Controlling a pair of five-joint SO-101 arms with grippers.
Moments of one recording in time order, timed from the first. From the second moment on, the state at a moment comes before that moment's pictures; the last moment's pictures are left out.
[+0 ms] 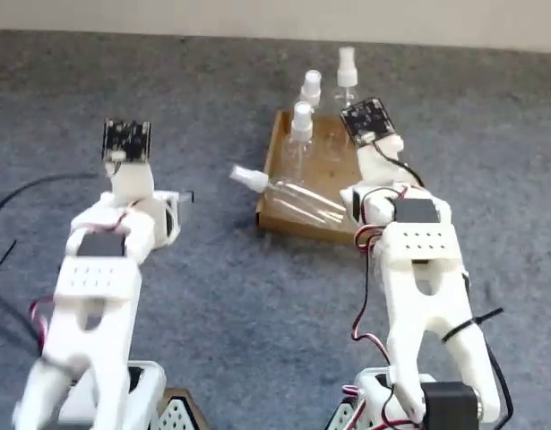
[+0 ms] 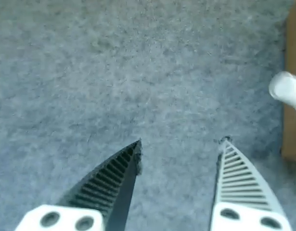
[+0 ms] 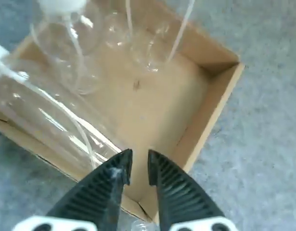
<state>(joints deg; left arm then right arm) -6.6 -34.0 51.4 39.0 4.2 -5.5 -23.0 37.4 43.6 24.5</state>
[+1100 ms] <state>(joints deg) 4.7 -1.9 31.5 32.0 4.2 -10.0 -12.8 44.6 25.5 20.5</state>
